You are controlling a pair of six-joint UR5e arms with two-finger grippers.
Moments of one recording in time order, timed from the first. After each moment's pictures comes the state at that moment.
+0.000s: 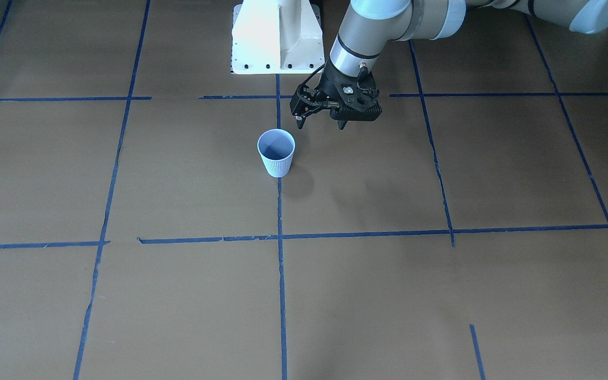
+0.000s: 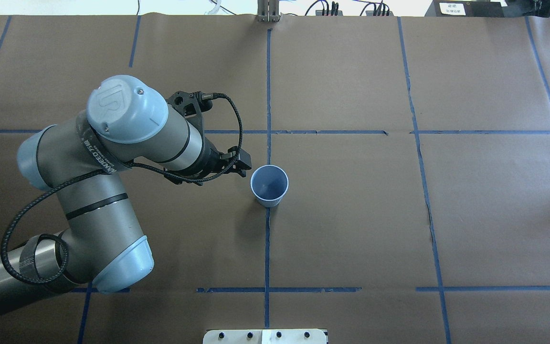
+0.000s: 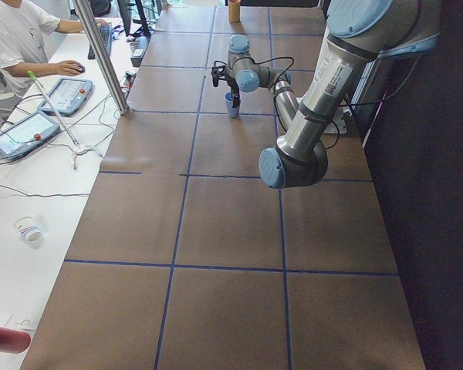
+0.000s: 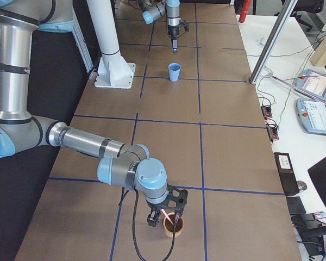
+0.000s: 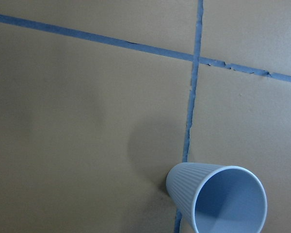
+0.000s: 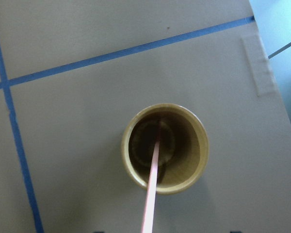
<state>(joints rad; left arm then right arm) -0.57 -2.17 -1.87 -1.66 -1.96 -1.39 1.77 -1.76 1.55 -1.39 2.25 0.13</state>
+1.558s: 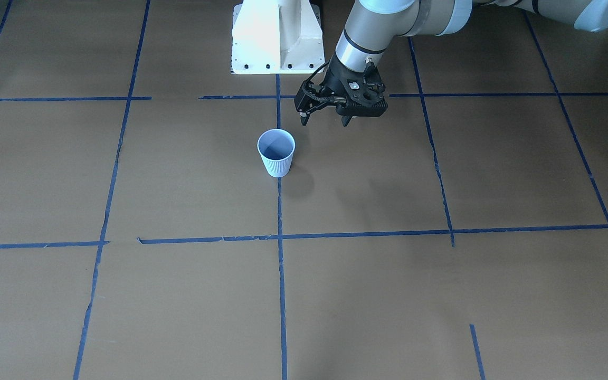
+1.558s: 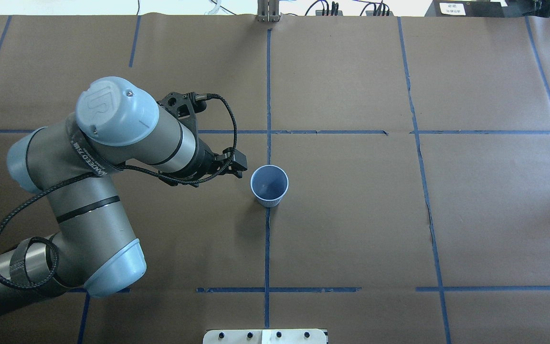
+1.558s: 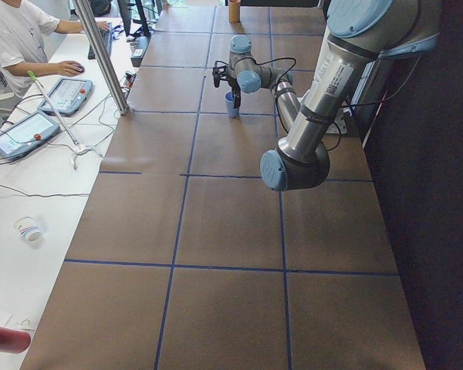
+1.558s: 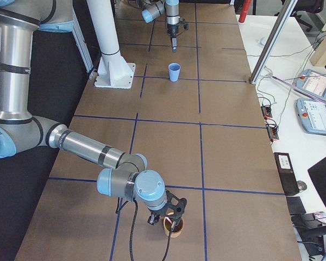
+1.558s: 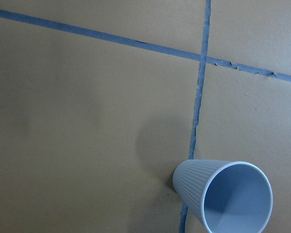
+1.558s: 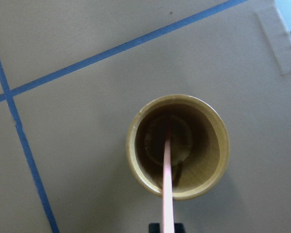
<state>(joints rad) -0.57 -2.16 -1.90 -1.66 -1.96 -1.40 1.75 -1.76 1.48 -1.31 2.34 0.25</state>
